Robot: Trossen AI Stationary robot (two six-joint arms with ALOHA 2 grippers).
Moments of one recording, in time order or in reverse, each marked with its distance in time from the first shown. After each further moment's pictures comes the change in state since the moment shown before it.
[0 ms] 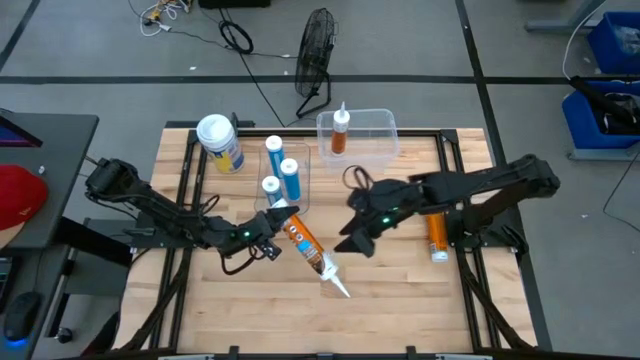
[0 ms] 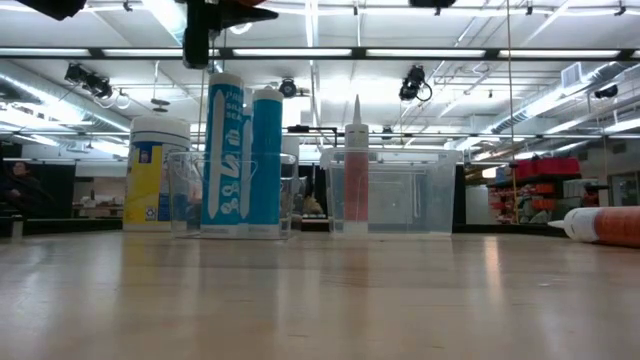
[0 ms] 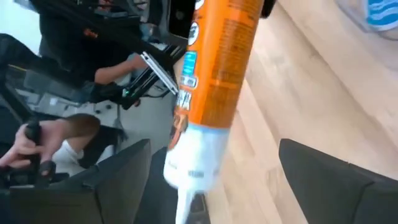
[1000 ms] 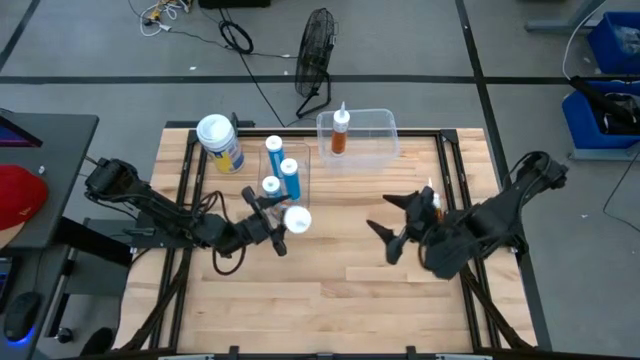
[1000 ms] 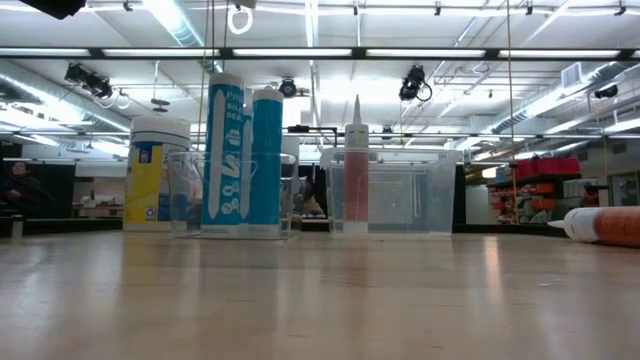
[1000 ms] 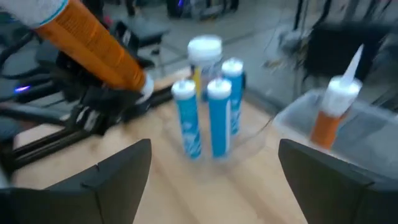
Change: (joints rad) left arm 0.001 -0.004 0.004 0.129 -0.001 -1.197; right arm 0.439 -0.125 -0.003 -0.270 1.260 -0.074
